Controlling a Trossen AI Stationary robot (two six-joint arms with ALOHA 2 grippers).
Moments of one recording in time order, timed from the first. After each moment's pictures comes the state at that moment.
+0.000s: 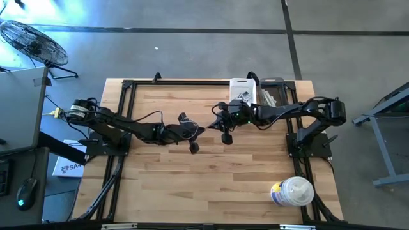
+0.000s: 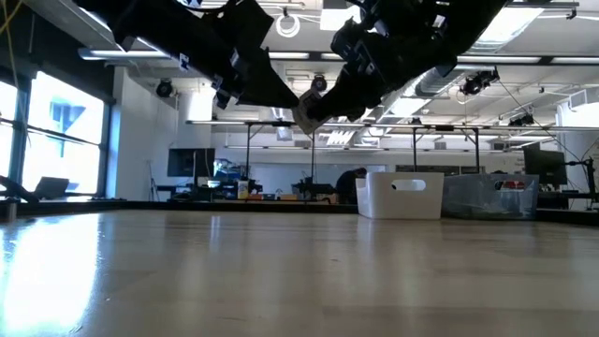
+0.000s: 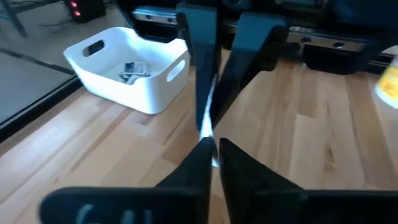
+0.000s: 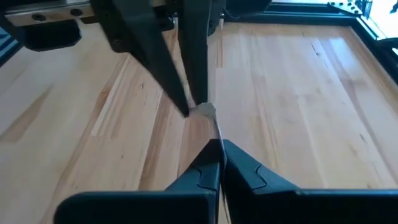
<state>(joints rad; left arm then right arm) -0.13 1.49 0.77 0.36 -0.49 -0.21 -0.17 1.57 0.89 0.18 -0.22 -0.12</state>
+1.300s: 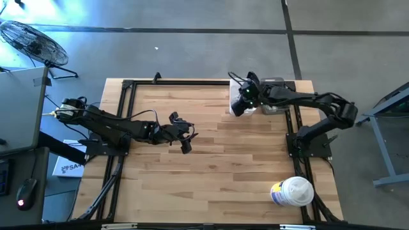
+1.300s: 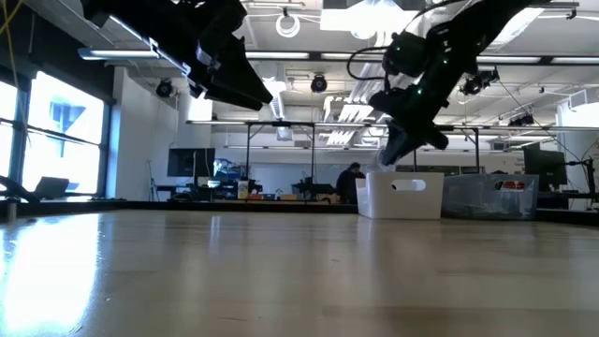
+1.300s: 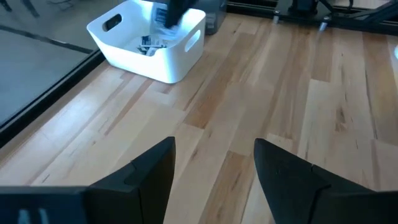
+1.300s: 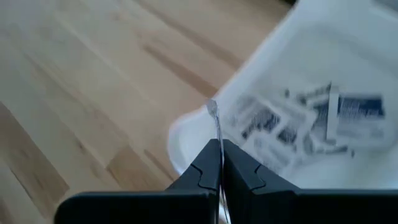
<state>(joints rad) -0.16 1.34 0.77 0.06 -0.53 -0.26 -0.55 1.42 0.87 -0.36 -0.01 0.40</state>
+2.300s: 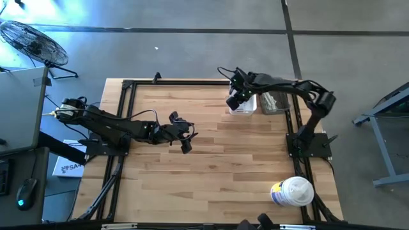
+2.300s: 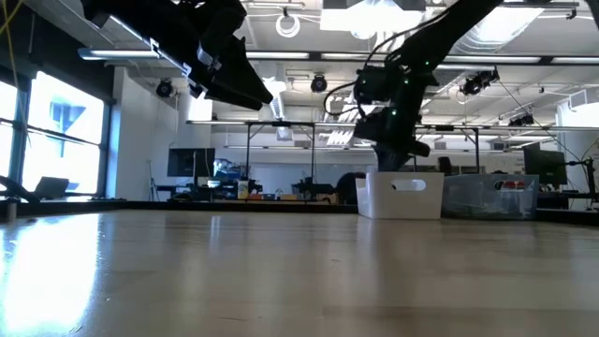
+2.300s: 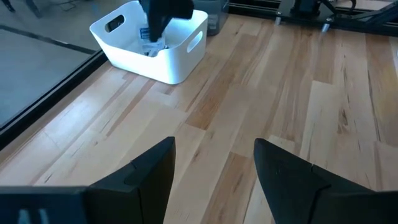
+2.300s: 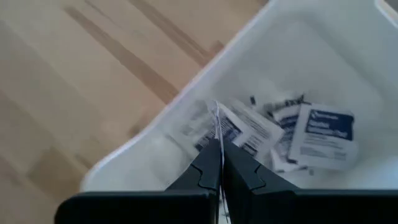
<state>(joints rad) -0.16 1.34 0.77 0.06 -0.54 -0.26 -0.63 1.73 1.18 -0.62 0.00 0.23</state>
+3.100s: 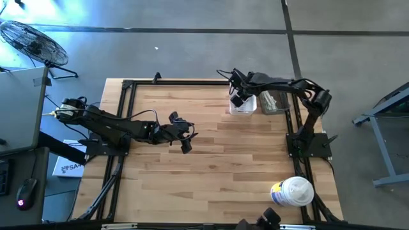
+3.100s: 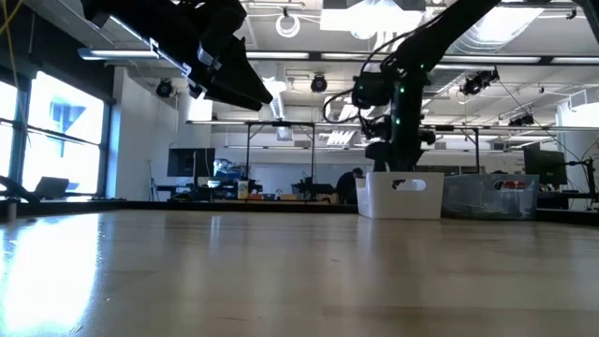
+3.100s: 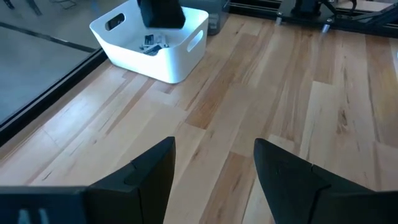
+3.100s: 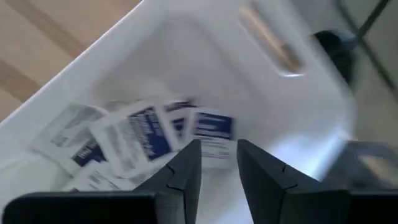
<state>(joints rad) -0.16 1.34 0.77 0.06 -0.53 -0.27 -0.63 1.79 1.22 -0.71 0.35 0.14</state>
